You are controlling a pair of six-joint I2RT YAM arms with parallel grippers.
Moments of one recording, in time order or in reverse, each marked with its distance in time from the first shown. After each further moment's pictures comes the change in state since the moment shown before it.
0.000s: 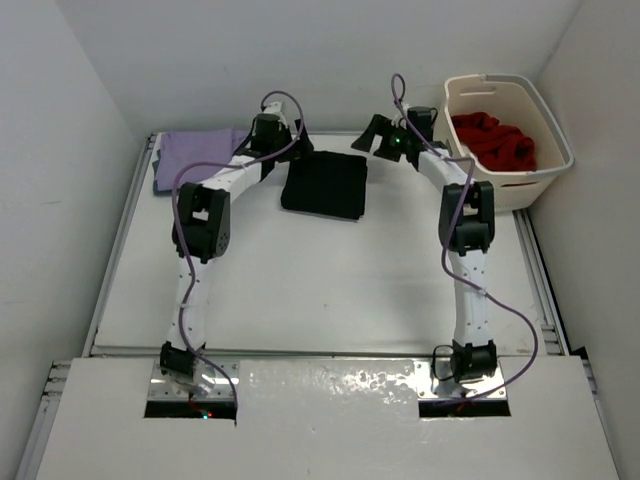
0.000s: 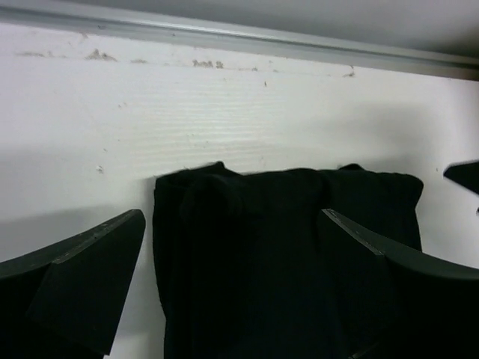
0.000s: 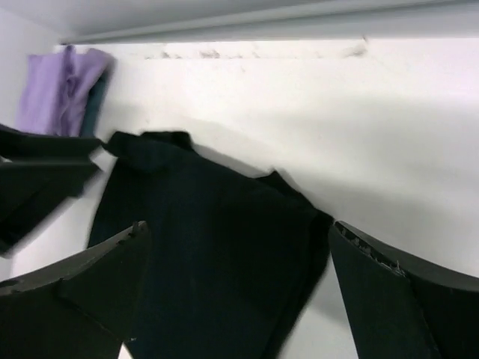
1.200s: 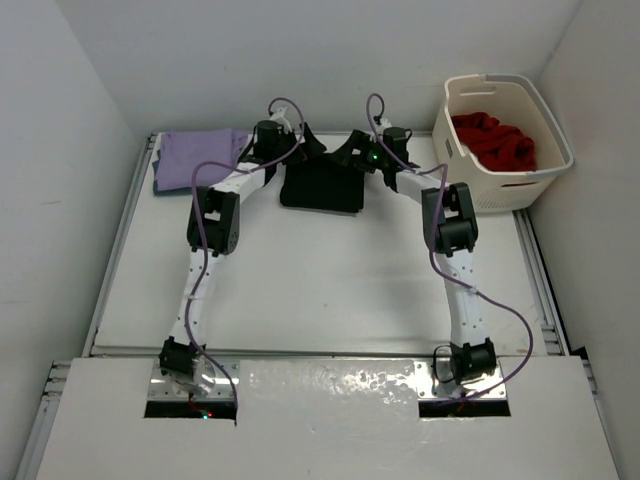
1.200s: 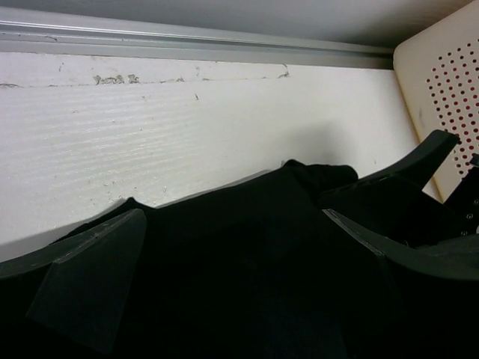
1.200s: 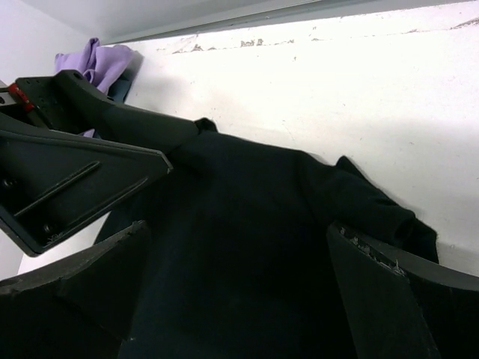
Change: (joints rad) left arm 0.044 0.276 0.243 0.151 0.295 -0.114; right arm 0.093 0.061 -0.181 0.405 0.061 0.123
